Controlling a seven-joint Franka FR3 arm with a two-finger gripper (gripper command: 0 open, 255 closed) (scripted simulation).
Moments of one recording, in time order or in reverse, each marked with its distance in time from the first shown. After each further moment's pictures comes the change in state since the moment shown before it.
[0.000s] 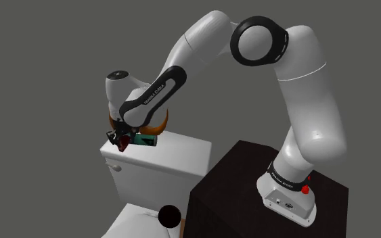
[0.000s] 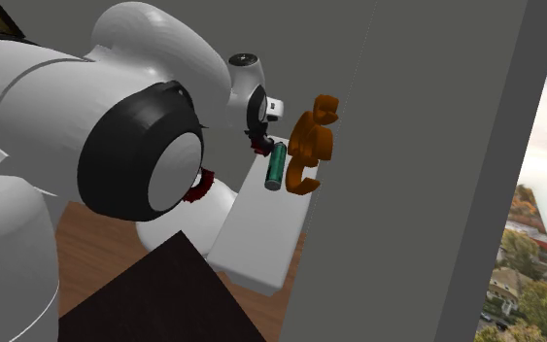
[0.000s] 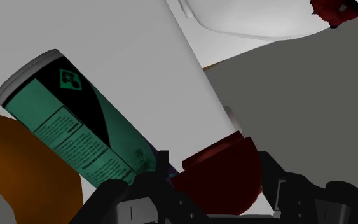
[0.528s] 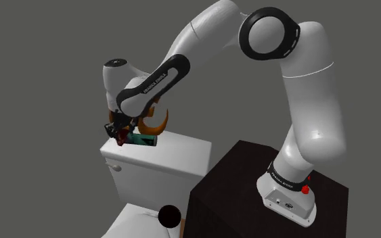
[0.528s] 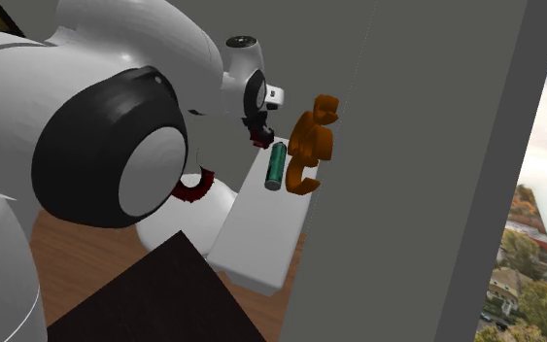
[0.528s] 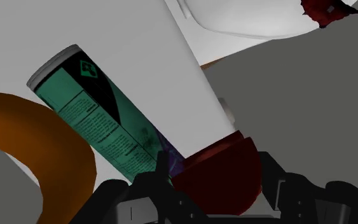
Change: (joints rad) arm -0.014 -0.072 0.020 -0.003 0.024 -0.068 -0.018
